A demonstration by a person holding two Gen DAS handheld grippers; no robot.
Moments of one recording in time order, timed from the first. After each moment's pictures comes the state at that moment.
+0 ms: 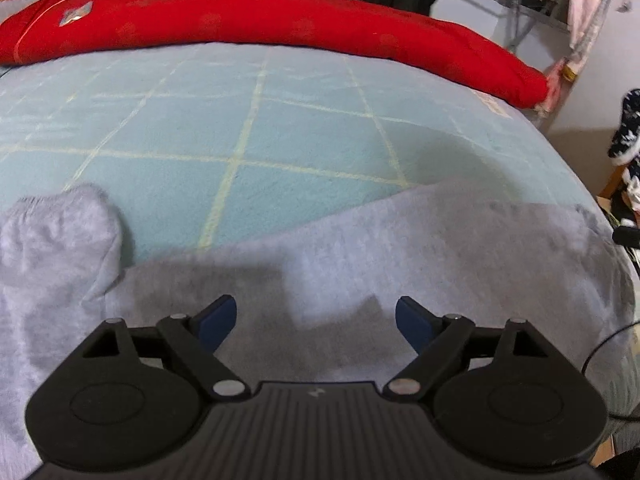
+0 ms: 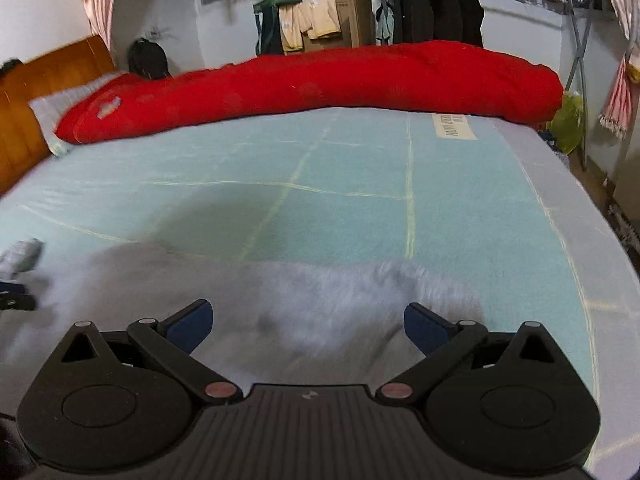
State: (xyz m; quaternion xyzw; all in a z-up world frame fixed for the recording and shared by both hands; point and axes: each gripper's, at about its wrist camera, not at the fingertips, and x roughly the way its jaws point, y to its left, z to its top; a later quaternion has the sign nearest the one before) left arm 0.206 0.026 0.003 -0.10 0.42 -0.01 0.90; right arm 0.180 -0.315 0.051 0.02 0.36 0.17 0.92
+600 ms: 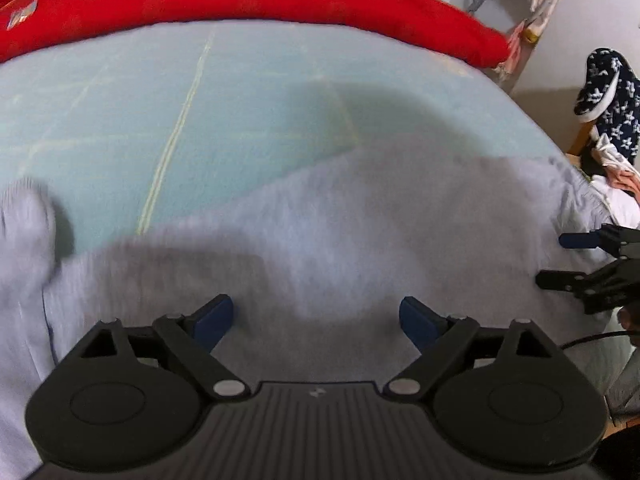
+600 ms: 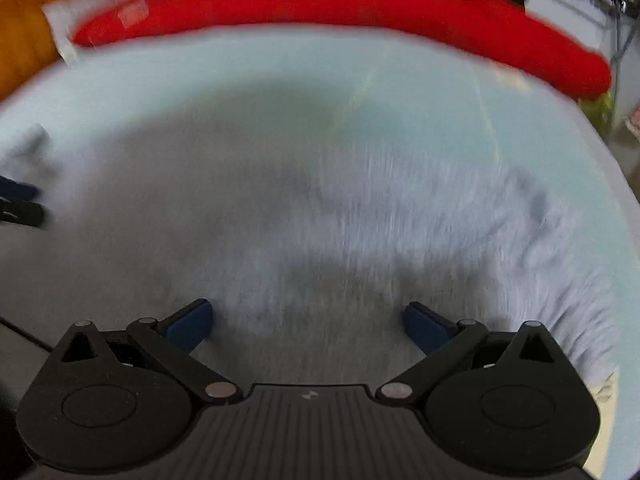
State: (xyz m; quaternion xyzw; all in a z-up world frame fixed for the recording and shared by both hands) left arm 0.201 0.018 -0.023 -0.08 0.43 -0.07 0.90; right arm 0.173 -0.228 -0.016 -0.07 0.43 0.16 0.88
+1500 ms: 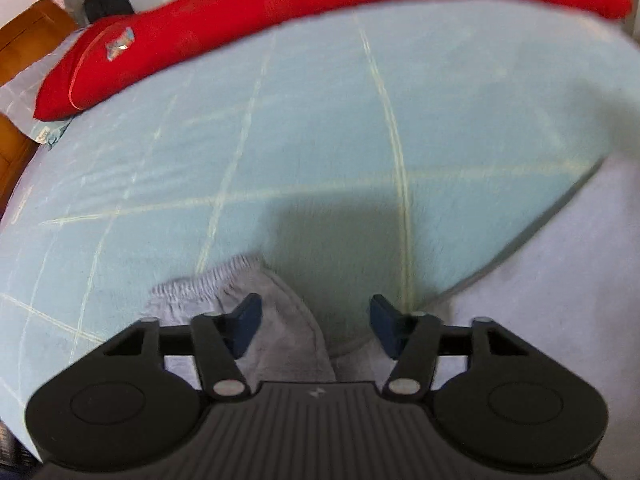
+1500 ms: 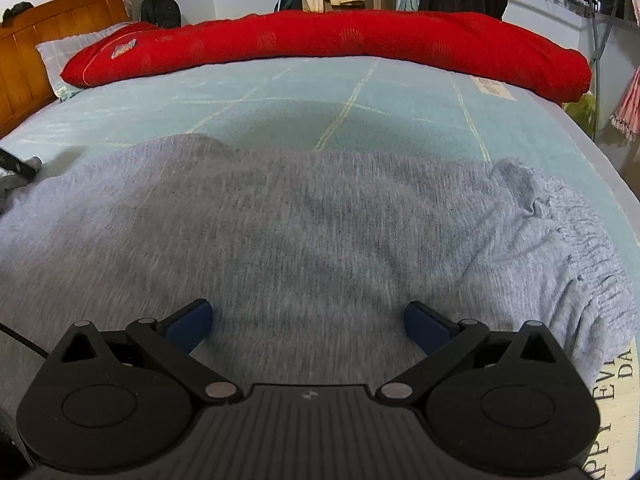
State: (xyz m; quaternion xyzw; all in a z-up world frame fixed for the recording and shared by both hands) left arm 0.271 0.086 0.001 0.08 0.53 0.14 0.83; right arm 0.152 -0.237 -0.018 -0.03 0.38 0.16 0.91
